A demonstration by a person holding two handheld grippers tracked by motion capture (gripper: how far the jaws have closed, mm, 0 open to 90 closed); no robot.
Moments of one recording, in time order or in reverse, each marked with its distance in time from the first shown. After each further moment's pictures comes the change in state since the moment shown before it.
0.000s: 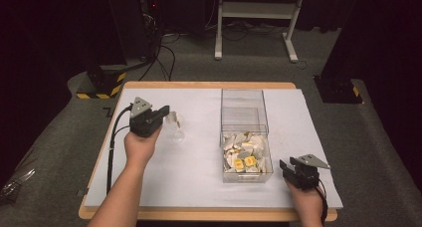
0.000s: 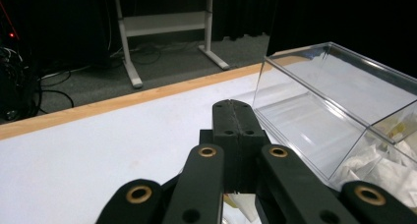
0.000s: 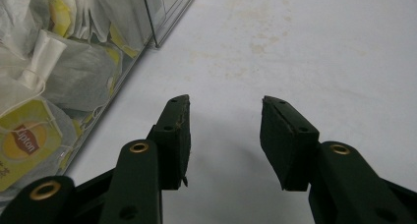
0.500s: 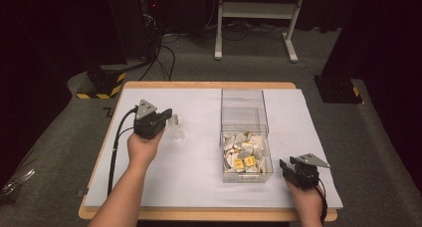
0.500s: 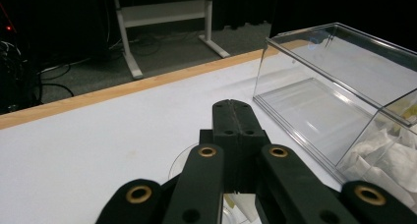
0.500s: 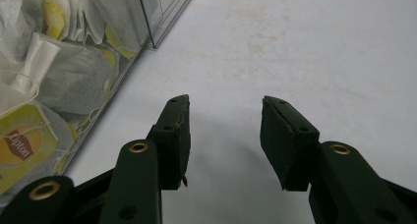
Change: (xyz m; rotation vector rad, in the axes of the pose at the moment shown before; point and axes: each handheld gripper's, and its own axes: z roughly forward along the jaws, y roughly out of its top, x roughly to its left) left arm -0.002 -0.009 0.010 0.034 0.004 0.023; right arm -0.001 0.001 0.002 0.007 -0.003 0.004
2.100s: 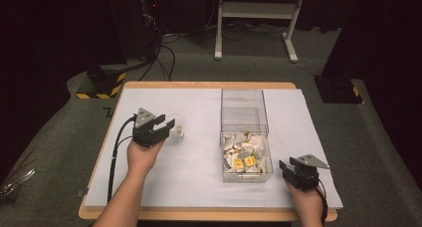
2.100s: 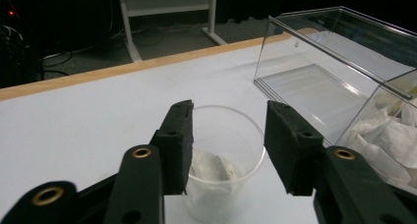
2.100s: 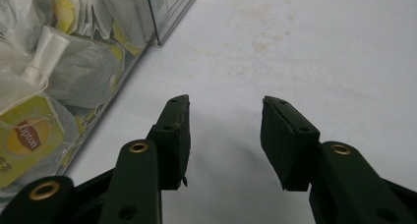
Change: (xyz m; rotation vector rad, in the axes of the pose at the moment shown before) left arm -0.004 -0.024 -0.009 0.021 0.013 -0.035; right arm 0.002 -0.002 -0.002 0.000 0.005 -0.008
